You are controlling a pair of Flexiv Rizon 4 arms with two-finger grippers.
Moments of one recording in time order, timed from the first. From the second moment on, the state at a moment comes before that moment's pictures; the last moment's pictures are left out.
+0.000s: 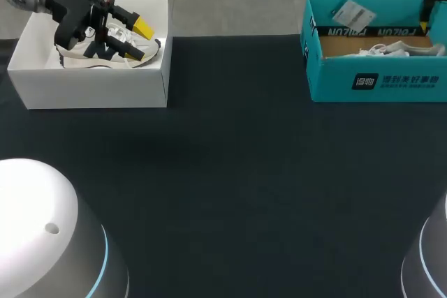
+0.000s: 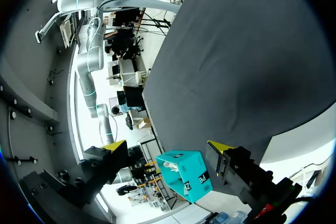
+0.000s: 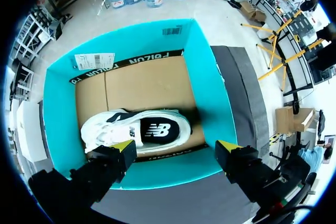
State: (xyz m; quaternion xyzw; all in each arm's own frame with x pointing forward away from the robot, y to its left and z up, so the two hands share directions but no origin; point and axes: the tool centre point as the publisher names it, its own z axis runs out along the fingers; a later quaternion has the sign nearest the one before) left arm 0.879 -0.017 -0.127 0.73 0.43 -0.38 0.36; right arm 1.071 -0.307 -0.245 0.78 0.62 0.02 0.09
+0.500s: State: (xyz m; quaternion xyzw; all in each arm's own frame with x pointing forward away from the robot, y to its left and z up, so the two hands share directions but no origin) left arm 0.879 -0.017 -0.127 0.73 0.43 -0.38 0.36; right arm 1.029 -0.253 -0.209 0.76 0.64 0.04 0.06
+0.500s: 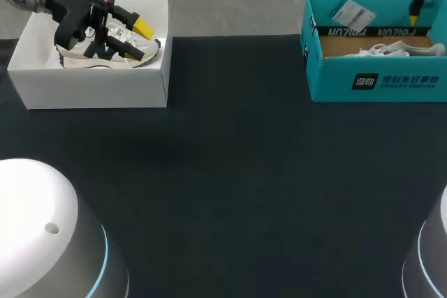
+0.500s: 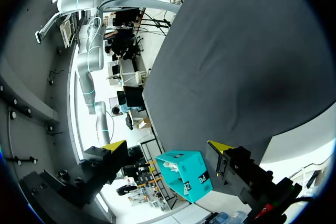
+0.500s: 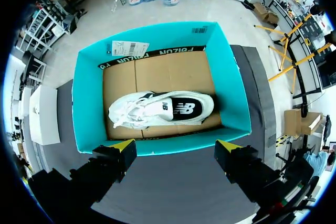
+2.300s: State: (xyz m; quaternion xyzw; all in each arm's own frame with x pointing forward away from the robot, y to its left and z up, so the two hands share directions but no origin) left arm 1.049 0.111 -0.177 0.80 0.58 -0.02 0.11; right arm 1.019 -0.245 -0.208 0.76 0.64 0.05 0.06
